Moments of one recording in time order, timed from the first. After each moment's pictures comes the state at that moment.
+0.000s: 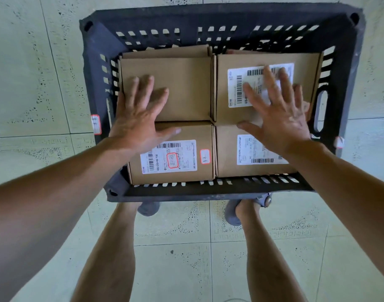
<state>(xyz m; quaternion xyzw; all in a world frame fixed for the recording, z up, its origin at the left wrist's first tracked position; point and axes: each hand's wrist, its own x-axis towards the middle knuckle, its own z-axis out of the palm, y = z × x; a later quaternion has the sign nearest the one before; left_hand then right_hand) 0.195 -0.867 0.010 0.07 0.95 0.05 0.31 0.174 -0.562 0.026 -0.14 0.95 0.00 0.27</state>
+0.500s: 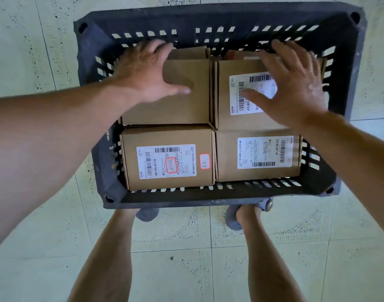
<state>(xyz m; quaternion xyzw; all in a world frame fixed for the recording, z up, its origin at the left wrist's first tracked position) 0.094 -0.850 0.009 0.09 0.95 0.06 0.29 0.123 -0.559 0.032 -0.10 0.98 -0.07 0.18</state>
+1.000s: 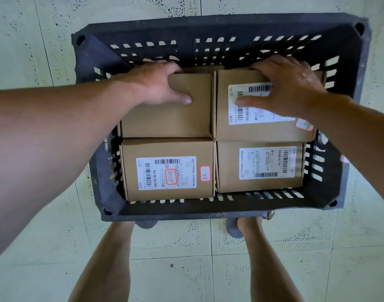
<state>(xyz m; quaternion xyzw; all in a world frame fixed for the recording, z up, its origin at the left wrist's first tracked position) 0.073 -0.841 -0.006 0.04 0.90 0.14 0.41 0.081 -0.563 0.027 -0.14 0.94 -0.07 0.30</state>
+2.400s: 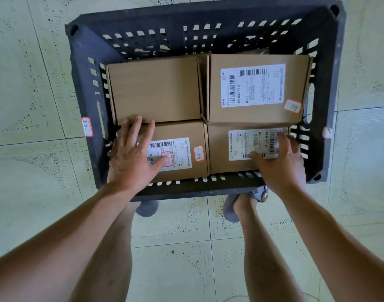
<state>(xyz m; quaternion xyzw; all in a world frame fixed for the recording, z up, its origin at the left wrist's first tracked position) 0.270 -0.852 0.023 -0.01 0.95 0.12 0.29 0.270 -0.541 0.035 0.27 0.90 -0.17 0.31</state>
